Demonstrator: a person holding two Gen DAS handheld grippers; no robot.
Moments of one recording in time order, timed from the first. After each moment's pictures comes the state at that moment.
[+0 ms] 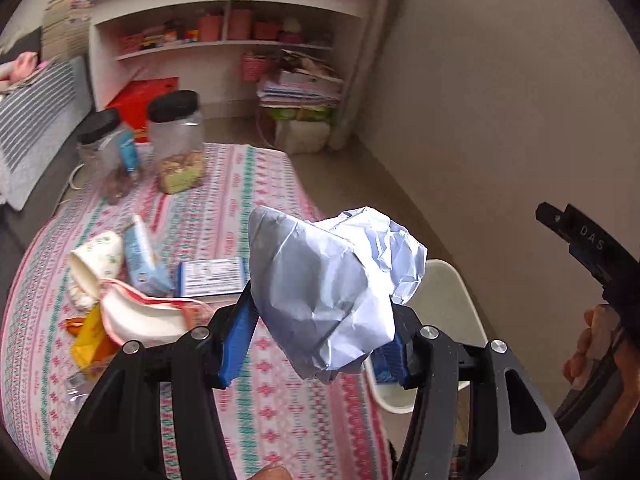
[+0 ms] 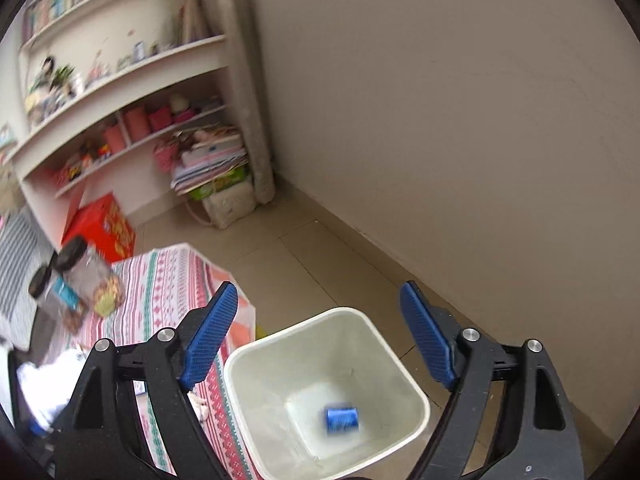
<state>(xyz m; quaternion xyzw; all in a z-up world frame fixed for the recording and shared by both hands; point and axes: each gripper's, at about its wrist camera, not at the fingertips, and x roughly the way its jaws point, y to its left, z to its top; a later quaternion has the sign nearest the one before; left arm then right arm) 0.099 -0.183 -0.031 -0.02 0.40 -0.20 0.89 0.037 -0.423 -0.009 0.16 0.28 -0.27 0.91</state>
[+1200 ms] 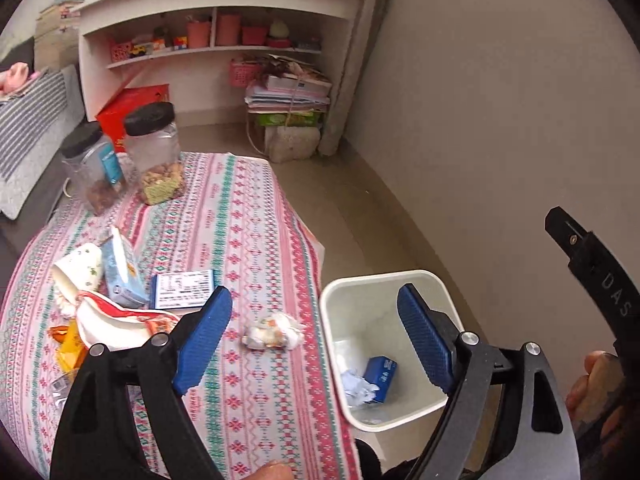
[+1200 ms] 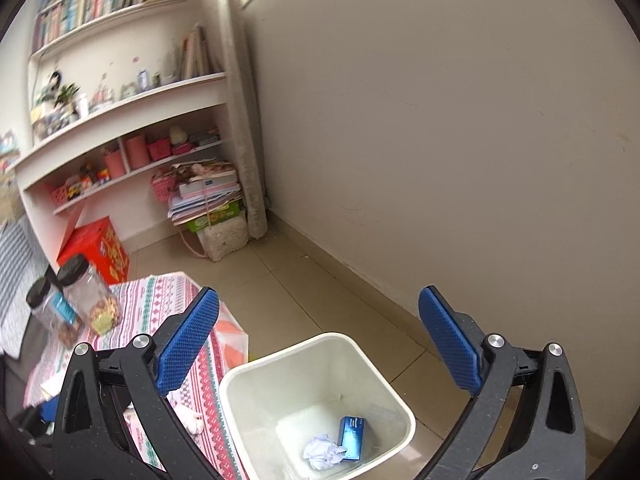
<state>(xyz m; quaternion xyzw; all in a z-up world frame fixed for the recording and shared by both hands) 0.094 -0.211 -0.019 -0.02 0.39 -0.19 0.90 0.021 -0.390 0.007 0.11 0.22 -0.28 0.93</state>
